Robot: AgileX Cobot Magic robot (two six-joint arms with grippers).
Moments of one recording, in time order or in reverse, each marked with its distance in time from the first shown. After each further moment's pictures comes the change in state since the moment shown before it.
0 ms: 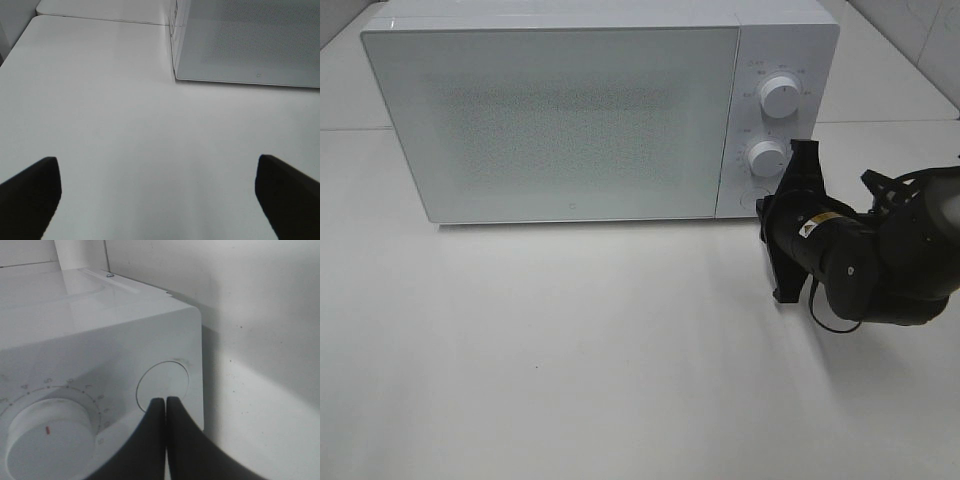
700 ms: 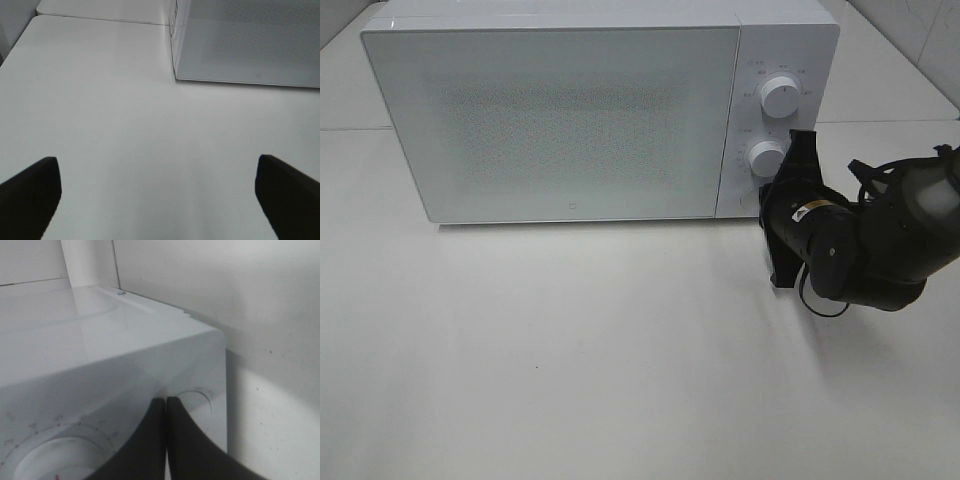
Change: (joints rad) left arm 0.000 0.000 0.000 0.000 0.000 0.000; right arm -0.015 0.040 -0.076 0.074 0.004 -0.054
